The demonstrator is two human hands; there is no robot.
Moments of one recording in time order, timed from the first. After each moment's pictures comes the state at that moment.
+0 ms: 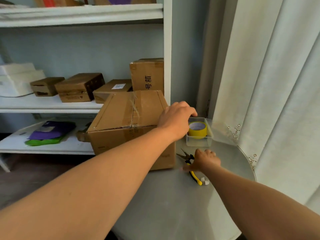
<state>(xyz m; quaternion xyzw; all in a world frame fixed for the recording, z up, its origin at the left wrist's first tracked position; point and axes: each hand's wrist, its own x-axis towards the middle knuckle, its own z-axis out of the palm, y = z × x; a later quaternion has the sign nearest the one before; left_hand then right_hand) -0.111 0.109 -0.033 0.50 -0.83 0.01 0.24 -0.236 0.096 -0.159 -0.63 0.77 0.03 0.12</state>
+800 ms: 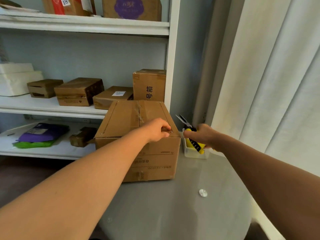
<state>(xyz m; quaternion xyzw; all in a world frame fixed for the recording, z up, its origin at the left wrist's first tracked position) -0.041 0.089 -0.023 0.57 -0.79 -0.17 0.16 -0.225 0.079 -0.037 -0.64 0.69 -0.20 0.27</state>
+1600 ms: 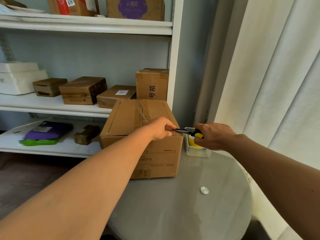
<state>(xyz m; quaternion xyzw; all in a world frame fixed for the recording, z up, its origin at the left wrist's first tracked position) -0.041 0.086 -0.027 0.55 -0.79 -0.21 0.18 -0.234 0.103 -0.019 -0.79 0.60 0.00 -0.08</state>
